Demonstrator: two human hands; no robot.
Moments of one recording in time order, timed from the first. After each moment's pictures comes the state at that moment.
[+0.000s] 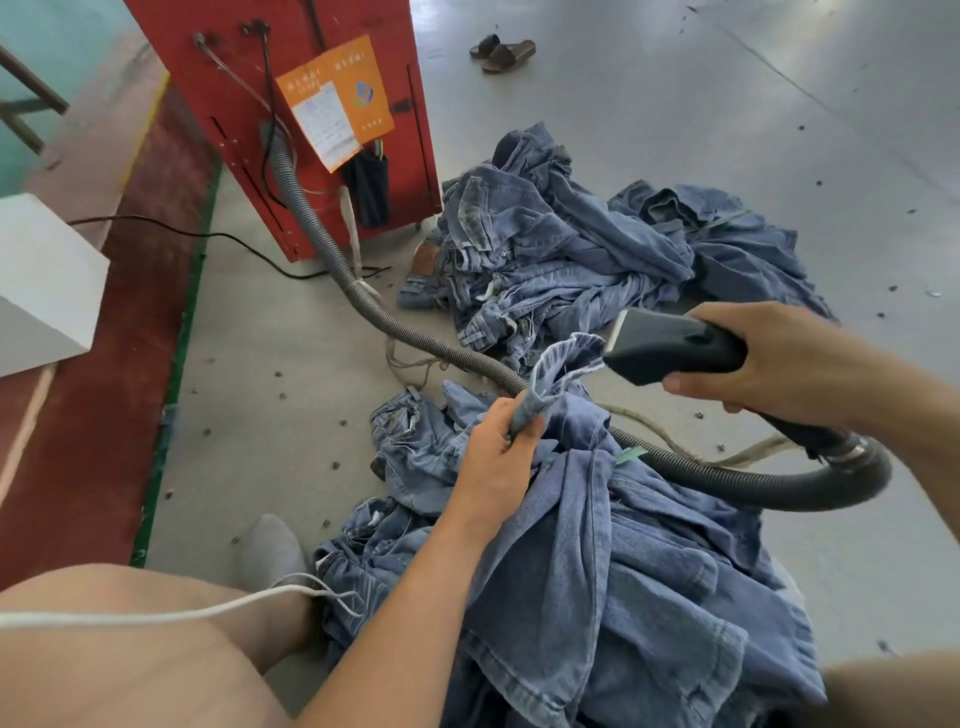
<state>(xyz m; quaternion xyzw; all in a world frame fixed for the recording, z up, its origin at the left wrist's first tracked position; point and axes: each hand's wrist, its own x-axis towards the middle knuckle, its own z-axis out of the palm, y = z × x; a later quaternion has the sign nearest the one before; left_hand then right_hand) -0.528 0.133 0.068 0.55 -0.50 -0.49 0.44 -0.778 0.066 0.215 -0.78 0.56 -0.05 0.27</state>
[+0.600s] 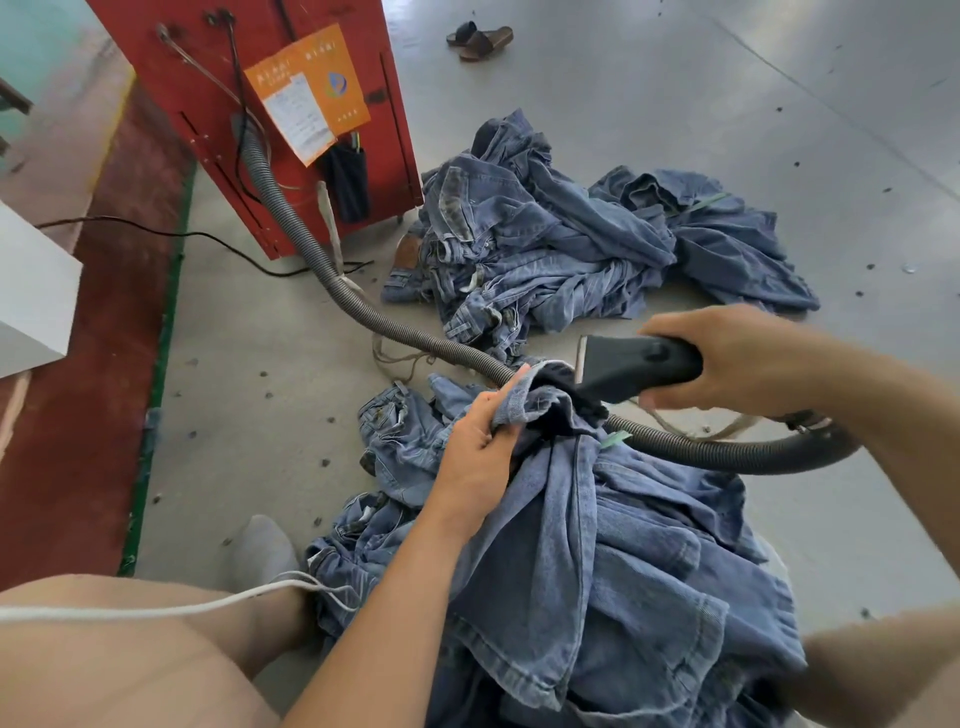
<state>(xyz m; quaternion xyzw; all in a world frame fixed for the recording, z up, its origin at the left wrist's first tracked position) -0.523 0.138 0.066 0.52 -0.52 -0.51 0.46 -0.772 0.065 0.210 -0.83 0.49 0.02 0.27</state>
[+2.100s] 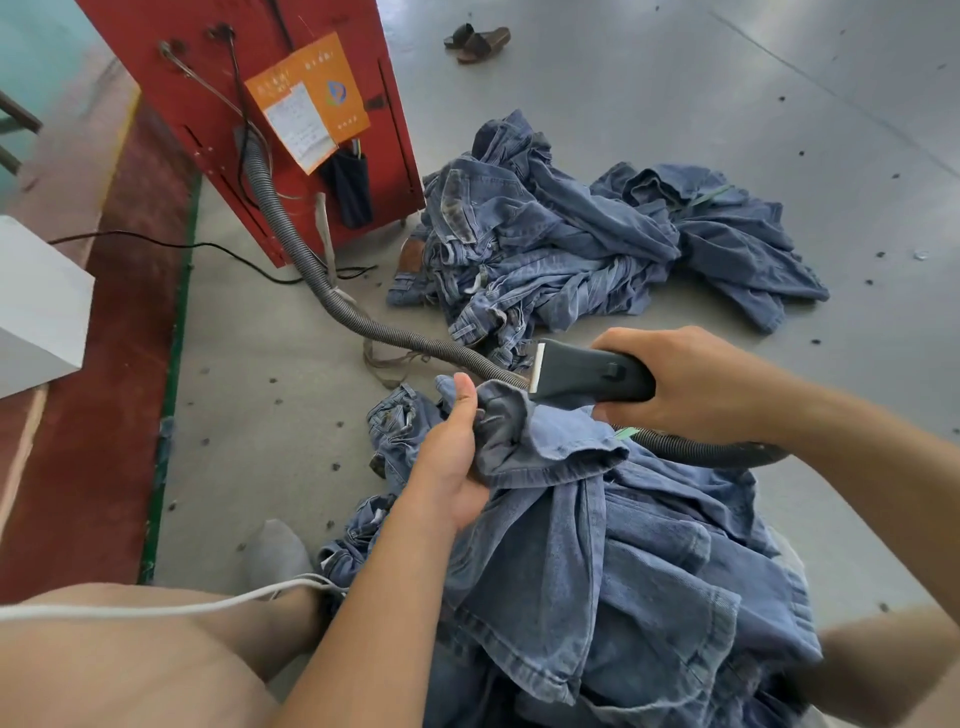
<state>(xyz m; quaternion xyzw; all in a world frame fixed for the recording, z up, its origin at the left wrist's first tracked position) -0.507 0.123 0.081 0.55 -0.10 -0.71 0.43 -0.741 0.082 0.184 -0.83 0.48 -0.06 0.27</state>
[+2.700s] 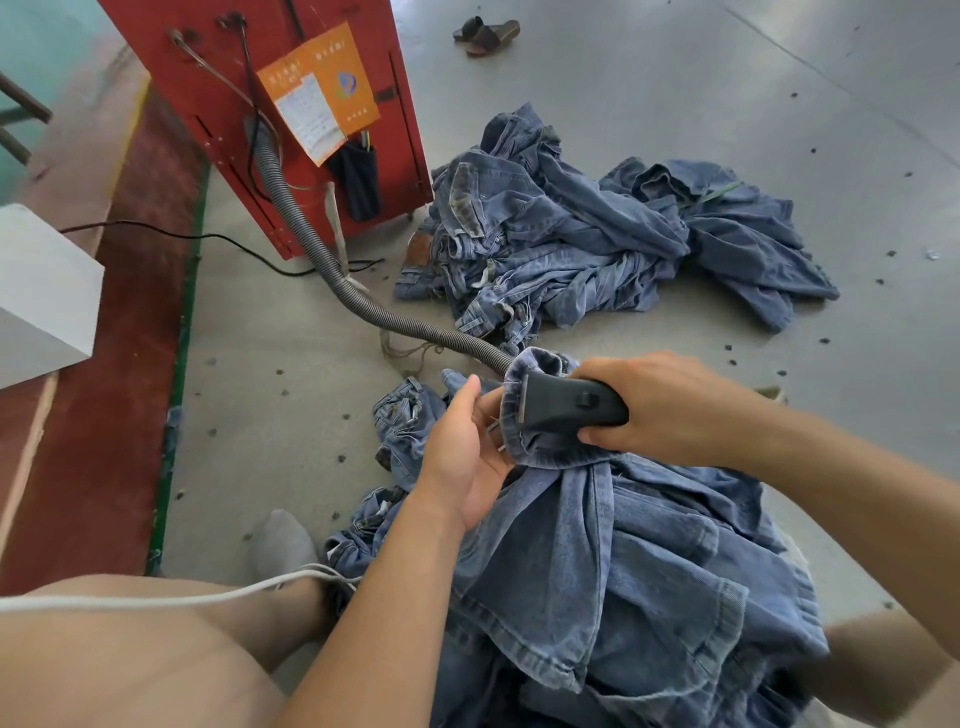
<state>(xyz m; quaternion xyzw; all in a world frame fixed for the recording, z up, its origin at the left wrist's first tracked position) -0.505 0.134 0.090 0.48 -0.17 -0.73 0.46 -0.715 0.095 0.168 -0.85 0.47 0.02 0.23</state>
